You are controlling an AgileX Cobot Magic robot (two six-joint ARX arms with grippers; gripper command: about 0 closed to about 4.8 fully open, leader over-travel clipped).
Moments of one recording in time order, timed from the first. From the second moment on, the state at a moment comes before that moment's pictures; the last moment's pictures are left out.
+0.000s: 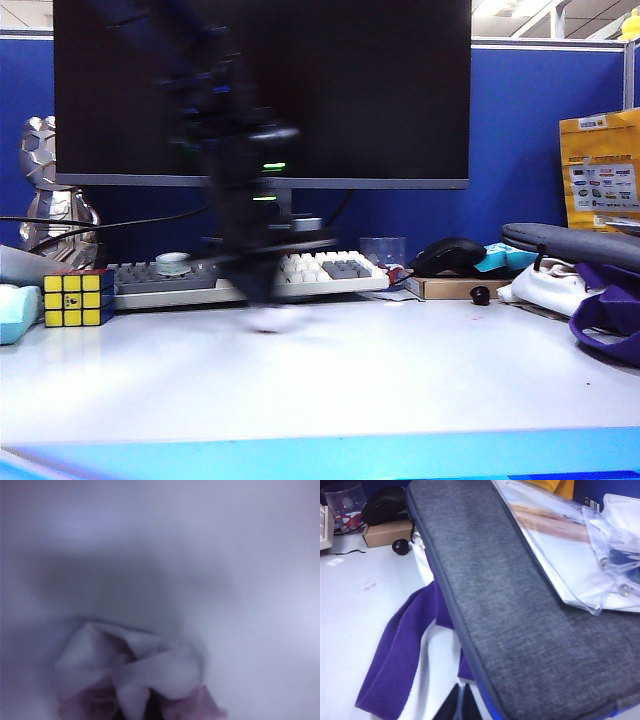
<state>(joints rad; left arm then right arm) -0.45 2.31 1.92 -0.89 0.08 -0.13 -0.08 0.00 0.03 -0.24 0.05 0.10</state>
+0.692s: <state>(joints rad) -0.47 2.30 1.93 -1.02 0.05 -0.06 -0.08 0.00 0.03 -0.24 0.05 0.10</state>
